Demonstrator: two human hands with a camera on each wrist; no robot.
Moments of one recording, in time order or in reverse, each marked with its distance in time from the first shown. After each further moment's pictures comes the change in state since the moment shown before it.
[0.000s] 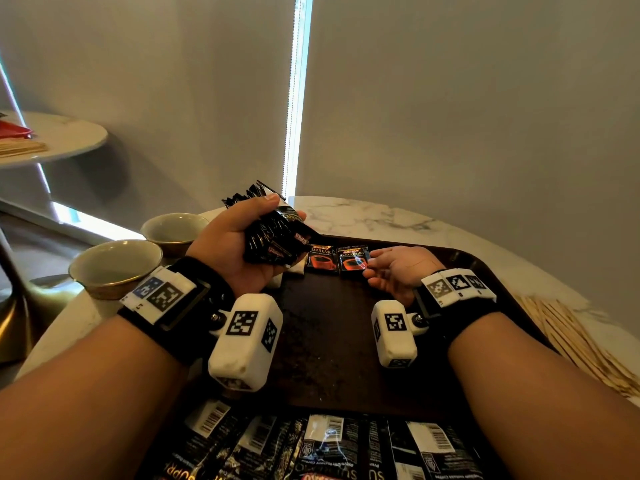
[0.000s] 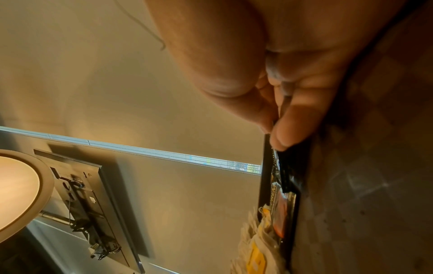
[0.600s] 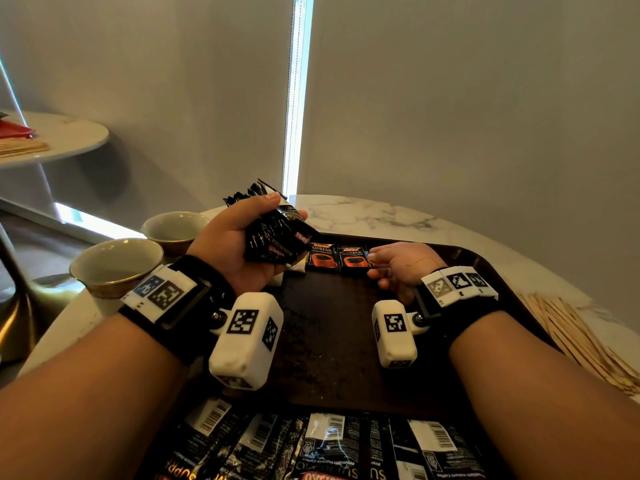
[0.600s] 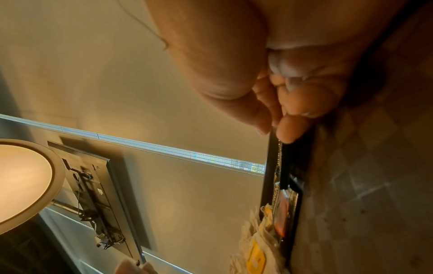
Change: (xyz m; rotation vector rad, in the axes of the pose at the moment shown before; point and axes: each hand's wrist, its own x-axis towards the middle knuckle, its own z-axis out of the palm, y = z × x) left_hand -0.002 -0.001 0.001 0.009 0.008 -0.003; right_hand 0.005 0.002 -0.002 -0.079 0.030 -0.017
